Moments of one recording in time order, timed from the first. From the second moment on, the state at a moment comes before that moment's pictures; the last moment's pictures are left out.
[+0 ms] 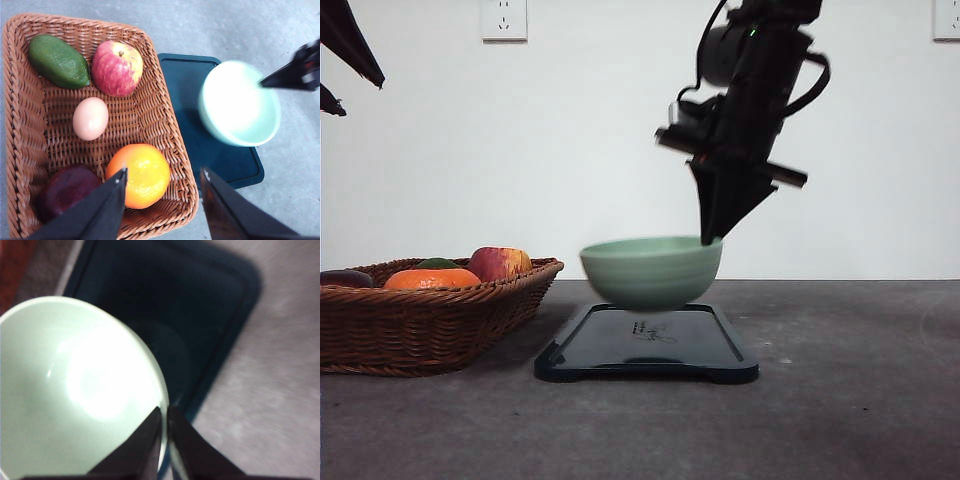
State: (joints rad) left_arx -0.08 0.99 0.95 -0.64 0.41 -0.15; right_arx 0.43 2.07 1.85 -0.99 -0.21 0.10
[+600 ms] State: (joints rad) left_arx -0.08 0.99 0.95 -0.64 0.41 -0.15; right_arx 0.43 2.11 1.85 -0.97 -0.21 0.11
